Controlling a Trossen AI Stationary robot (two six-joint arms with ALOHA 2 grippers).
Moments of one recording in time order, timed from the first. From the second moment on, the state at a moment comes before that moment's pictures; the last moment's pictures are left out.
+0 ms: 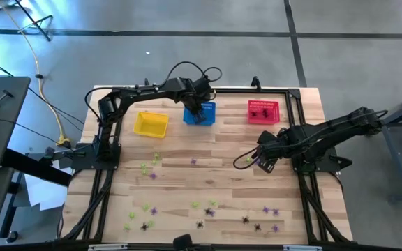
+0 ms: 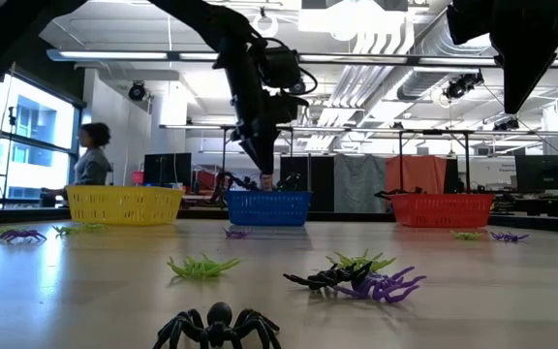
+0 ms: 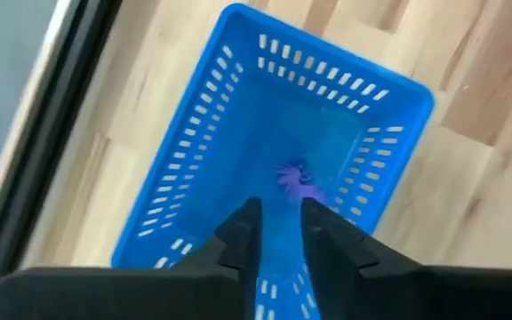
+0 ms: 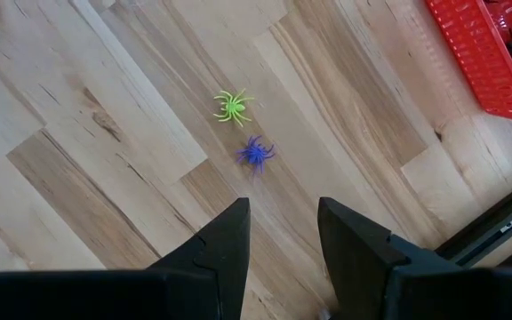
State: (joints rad) left arm 0.44 2.03 1.70 -0.87 -0.08 0.08; right arm 0.28 1.21 1.06 -1.30 0.21 0.89
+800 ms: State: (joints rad) left arm -0.12 2.01 1.57 -0.98 -0.28 -0.02; right arm 0.28 1.21 1.06 -1.29 0.20 0.92
